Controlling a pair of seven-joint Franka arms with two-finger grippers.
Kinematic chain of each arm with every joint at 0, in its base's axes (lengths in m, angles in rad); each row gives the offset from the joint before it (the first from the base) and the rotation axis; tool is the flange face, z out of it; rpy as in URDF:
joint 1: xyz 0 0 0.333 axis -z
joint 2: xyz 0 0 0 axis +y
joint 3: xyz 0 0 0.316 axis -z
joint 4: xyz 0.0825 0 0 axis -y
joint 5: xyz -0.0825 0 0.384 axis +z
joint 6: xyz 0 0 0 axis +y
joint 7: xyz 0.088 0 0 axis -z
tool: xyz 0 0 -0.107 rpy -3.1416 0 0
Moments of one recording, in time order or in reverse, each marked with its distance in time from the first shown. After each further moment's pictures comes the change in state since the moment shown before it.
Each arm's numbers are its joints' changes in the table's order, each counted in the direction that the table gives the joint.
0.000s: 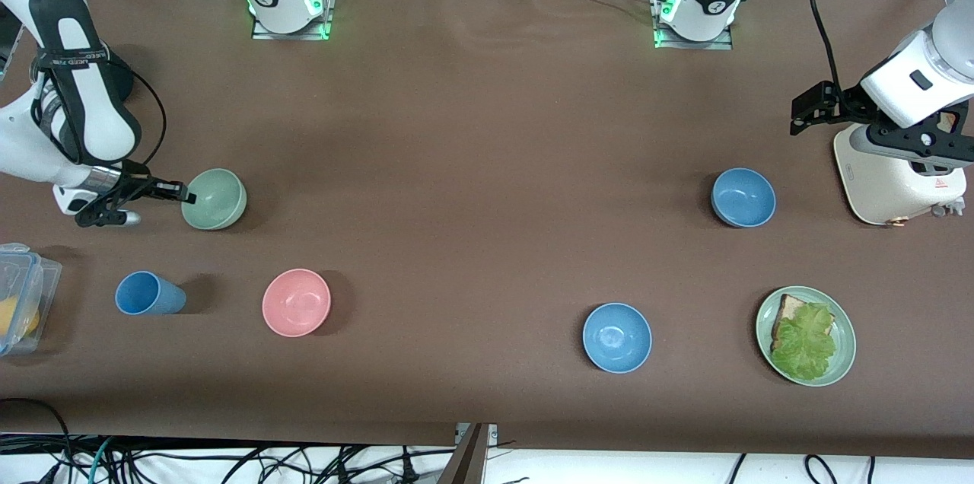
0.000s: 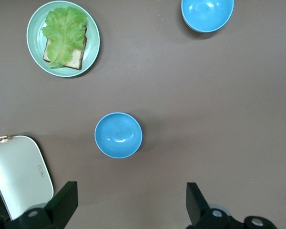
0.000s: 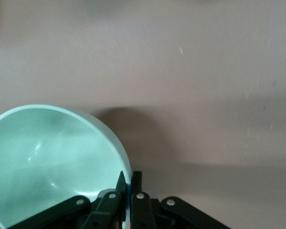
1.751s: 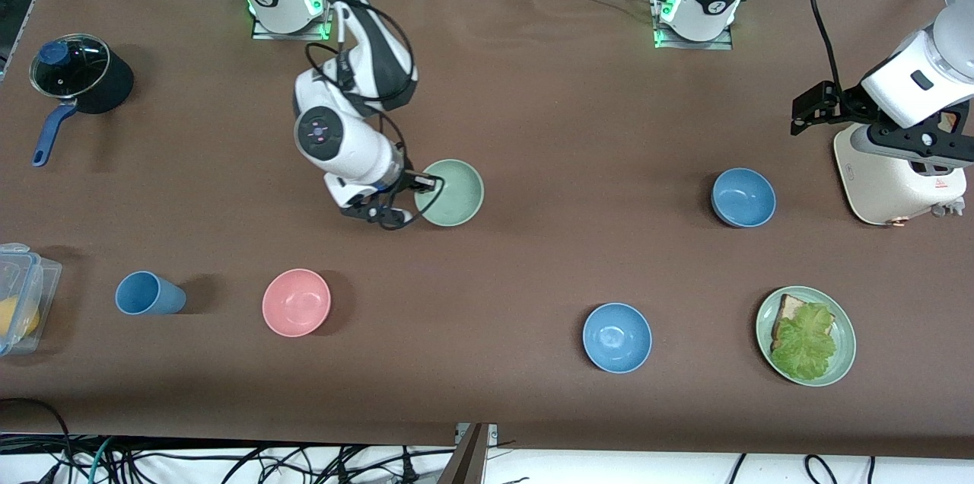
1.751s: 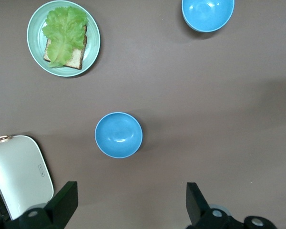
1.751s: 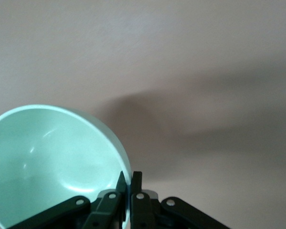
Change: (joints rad) left arm 0.000 0.000 -0.001 0.000 0.000 0.001 0.000; right arm -0.788 0.101 -0.102 0.307 -0.042 0.061 1.117
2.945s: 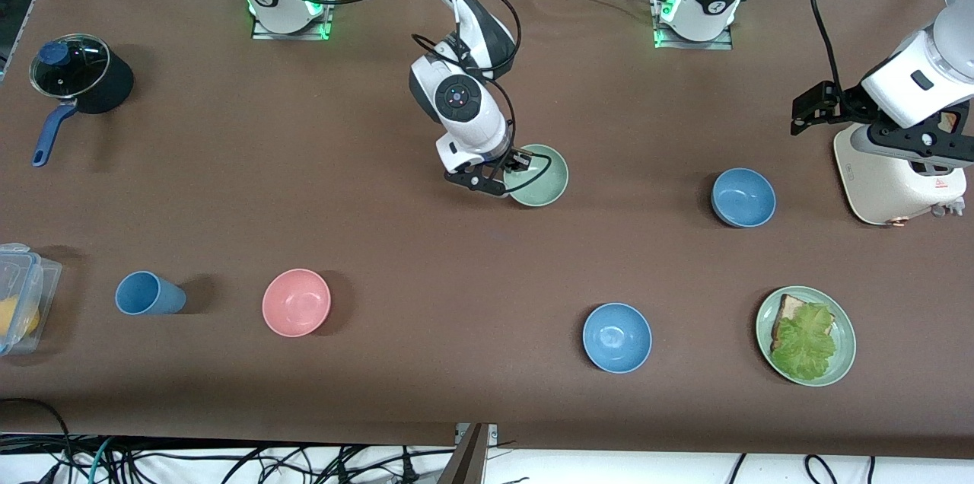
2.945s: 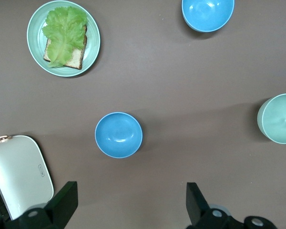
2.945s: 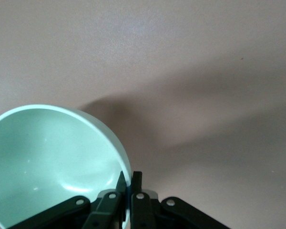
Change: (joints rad) left arm 0.000 0.000 0.000 0.000 0.000 0.000 0.000; right arm -0.237 0.205 0.001 0.189 0.000 -0.121 0.348
